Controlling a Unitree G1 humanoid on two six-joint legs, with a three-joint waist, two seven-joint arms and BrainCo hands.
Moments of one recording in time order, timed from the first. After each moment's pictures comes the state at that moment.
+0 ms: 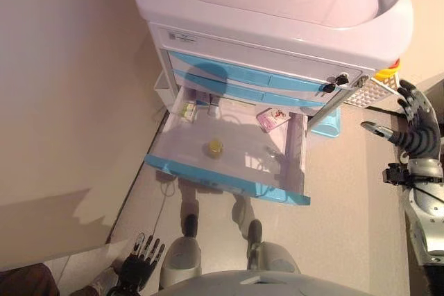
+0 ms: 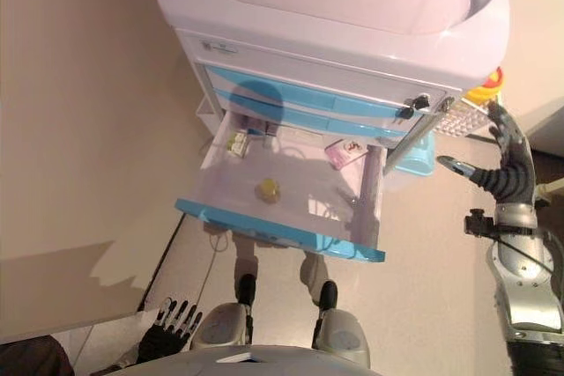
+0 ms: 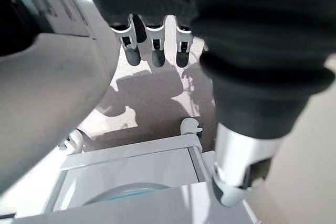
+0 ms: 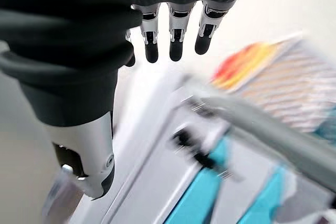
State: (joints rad) left arm 0.22 0.21 0.16 0.99 -1.14 0.06 -0.49; right arm 0.13 -0.70 -0.25 -0.21 0.14 -0.26 -0.09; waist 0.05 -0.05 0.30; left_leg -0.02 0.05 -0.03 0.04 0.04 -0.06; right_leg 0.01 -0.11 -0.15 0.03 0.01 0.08
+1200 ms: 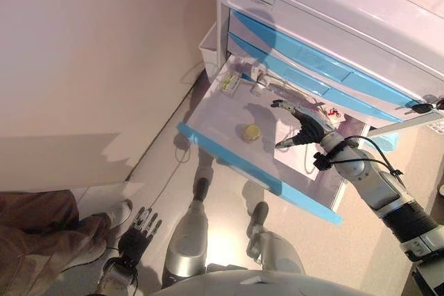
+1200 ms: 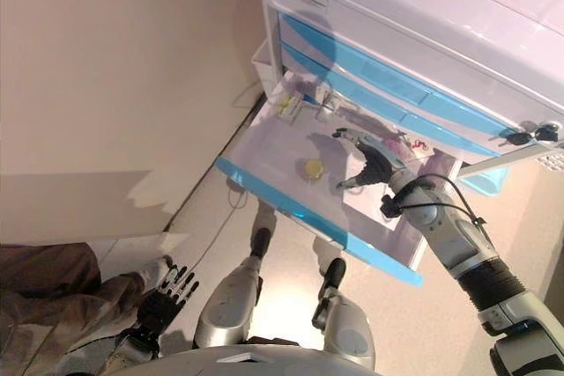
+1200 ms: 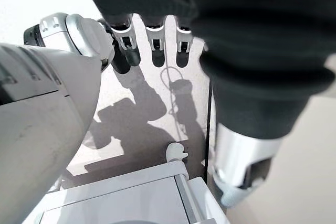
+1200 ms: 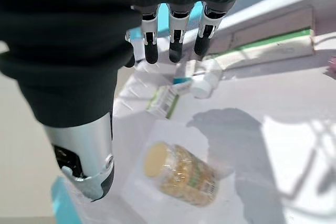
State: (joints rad) left arm 0.14 0.29 0.03 0.92 -1.10 -0.05 -0.47; right arm -0.29 -0.77 0.39 0.08 -0.19 -0.11 0.02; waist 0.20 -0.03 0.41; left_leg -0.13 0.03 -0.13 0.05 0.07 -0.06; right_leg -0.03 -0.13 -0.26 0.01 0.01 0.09
